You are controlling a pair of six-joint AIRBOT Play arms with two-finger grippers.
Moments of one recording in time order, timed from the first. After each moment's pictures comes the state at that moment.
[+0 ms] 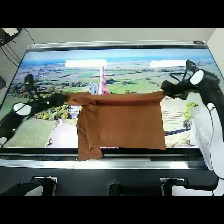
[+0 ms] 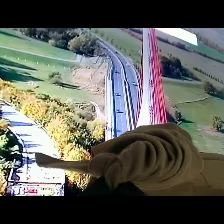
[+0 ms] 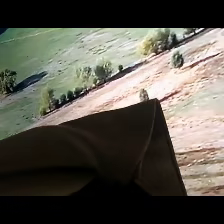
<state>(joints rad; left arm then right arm) -0.05 -1.19 0.87 0.86 -0.47 -1.35 -0.10 -1.54 1.45 -1.30 1.03 1.77</state>
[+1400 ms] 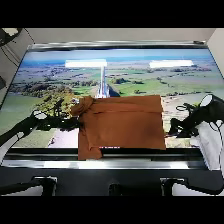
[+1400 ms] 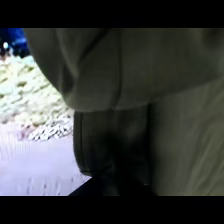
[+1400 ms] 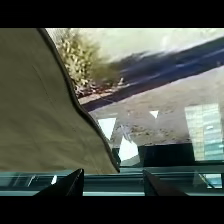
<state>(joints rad) -0.03 -1.41 0.77 0.77 -0.86 -1.23 -0.31 -1.44 1.08 -1.36 1.52 1.54</state>
